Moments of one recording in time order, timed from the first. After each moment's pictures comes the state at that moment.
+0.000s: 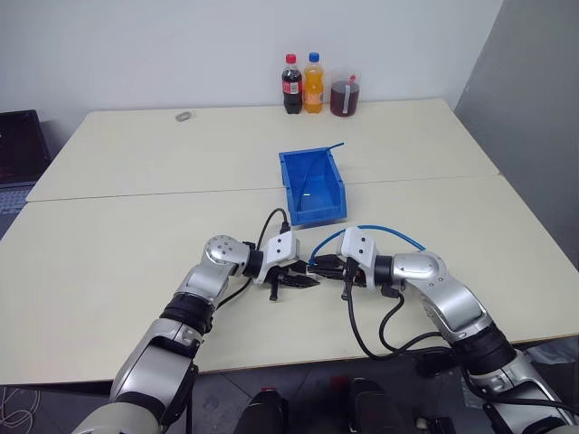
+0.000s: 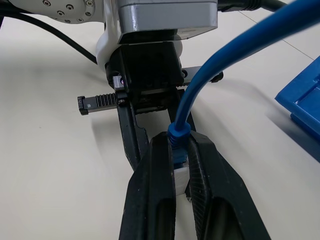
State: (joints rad) left arm -0.66 0.38 -0.28 0.60 -0.07 -0.09 -1.32; right arm -0.44 -0.42 0.37 -0.07 0.18 0.37 0.87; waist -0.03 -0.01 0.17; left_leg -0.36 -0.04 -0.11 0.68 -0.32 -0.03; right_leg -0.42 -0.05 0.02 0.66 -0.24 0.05
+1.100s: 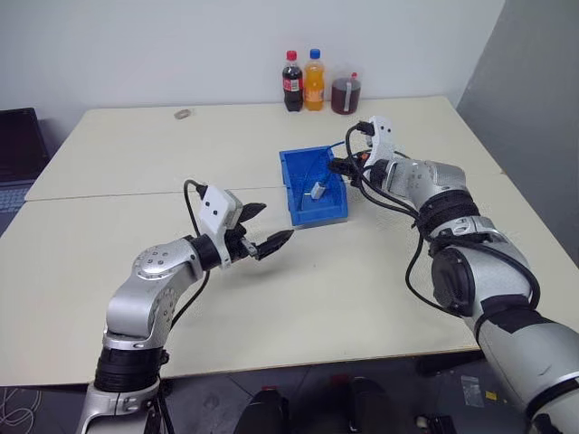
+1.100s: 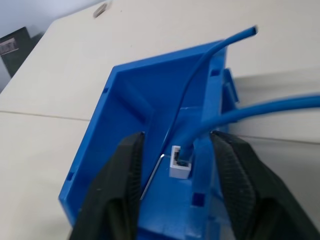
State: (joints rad) left arm -0.33 0.47 0.08 -0.27 -0.38 0.59 -0.72; right arm -1.33 -0.22 -0.16 1.13 0.29 0.58 0.42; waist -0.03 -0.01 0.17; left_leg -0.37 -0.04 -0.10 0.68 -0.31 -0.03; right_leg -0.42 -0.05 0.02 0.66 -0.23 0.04
